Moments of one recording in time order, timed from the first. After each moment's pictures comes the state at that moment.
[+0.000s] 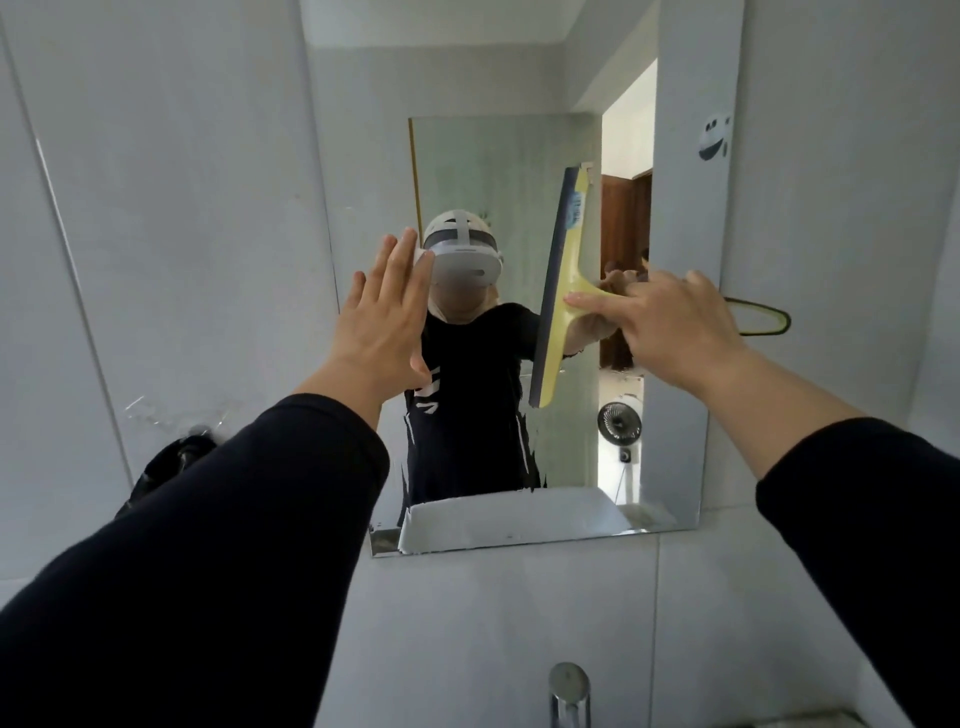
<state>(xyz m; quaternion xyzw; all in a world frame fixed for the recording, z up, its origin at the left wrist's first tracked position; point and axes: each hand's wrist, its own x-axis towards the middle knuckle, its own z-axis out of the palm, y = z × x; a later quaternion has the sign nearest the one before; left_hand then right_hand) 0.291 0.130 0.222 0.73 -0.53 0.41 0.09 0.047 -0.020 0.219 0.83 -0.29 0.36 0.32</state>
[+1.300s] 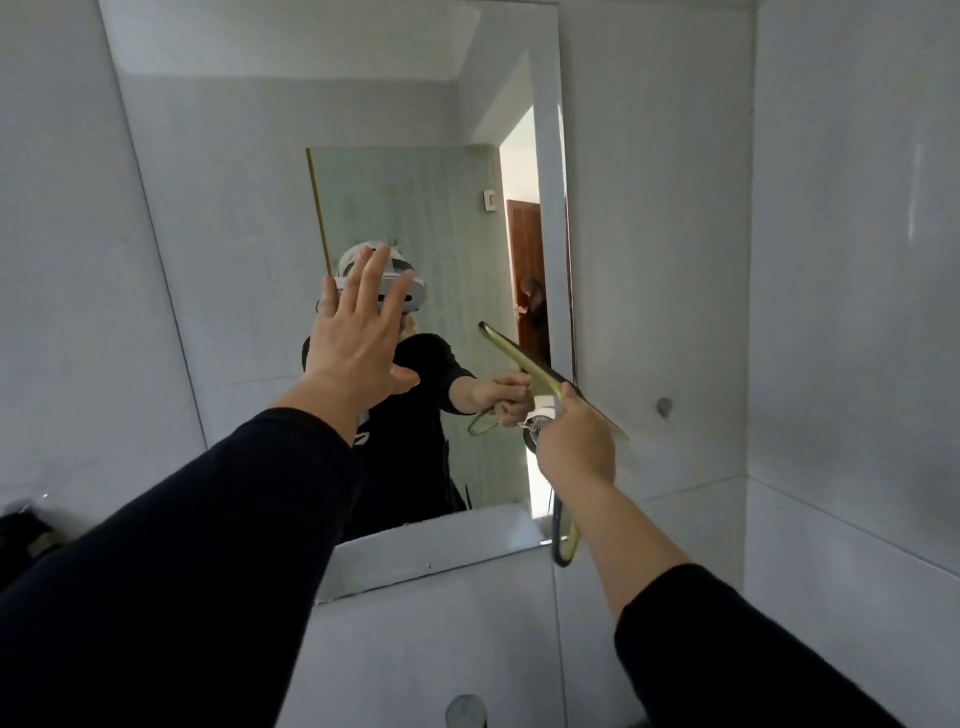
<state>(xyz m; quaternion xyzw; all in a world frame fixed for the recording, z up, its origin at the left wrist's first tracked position) 0.220 0.052 0.237 0.69 -0.56 0.45 0.11 0.028 -0.013 0.134 0.65 -0.52 0.49 -0.25</state>
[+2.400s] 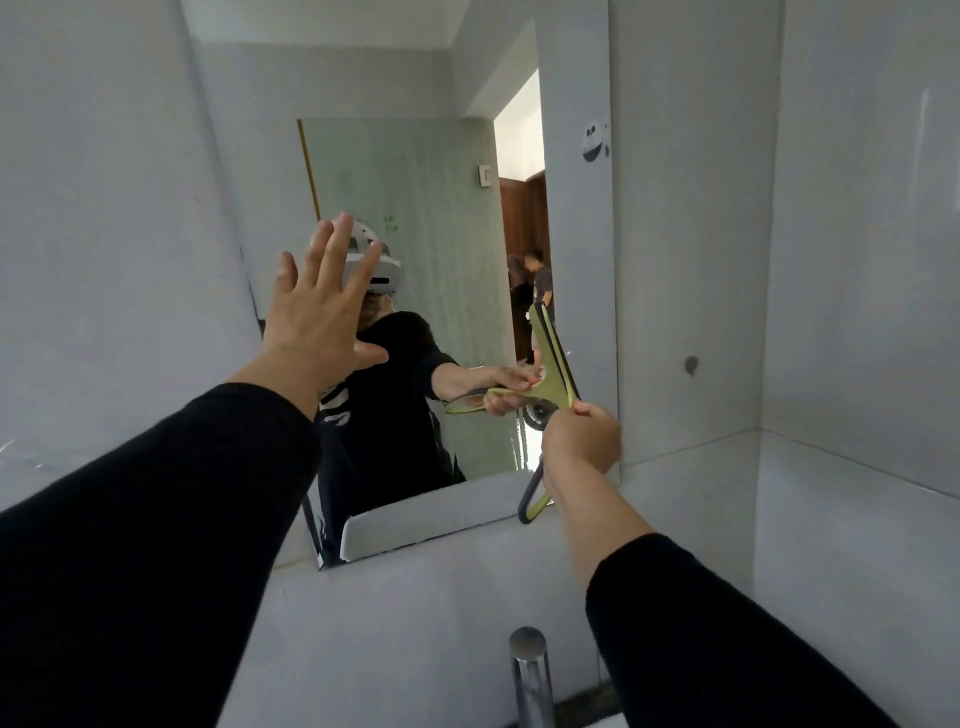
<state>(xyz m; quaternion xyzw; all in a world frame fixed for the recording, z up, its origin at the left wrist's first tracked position) 0.299 0.111 0.232 0.69 -0.54 0.47 0.08 0.094 0.044 0.114 0.33 -0.54 0.64 -0.43</state>
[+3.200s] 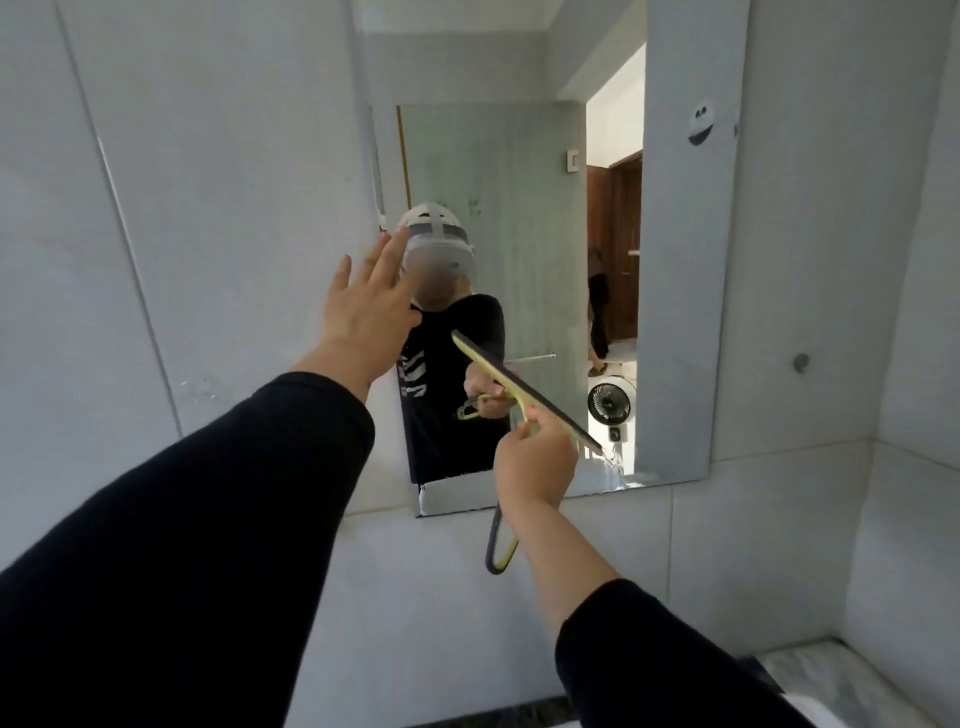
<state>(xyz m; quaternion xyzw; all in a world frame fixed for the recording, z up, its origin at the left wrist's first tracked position) 0.338 0.171 0.216 0.73 -0.53 0.42 0.09 0.184 0.138 0.089 0.56 -0.48 0.58 -0.36</state>
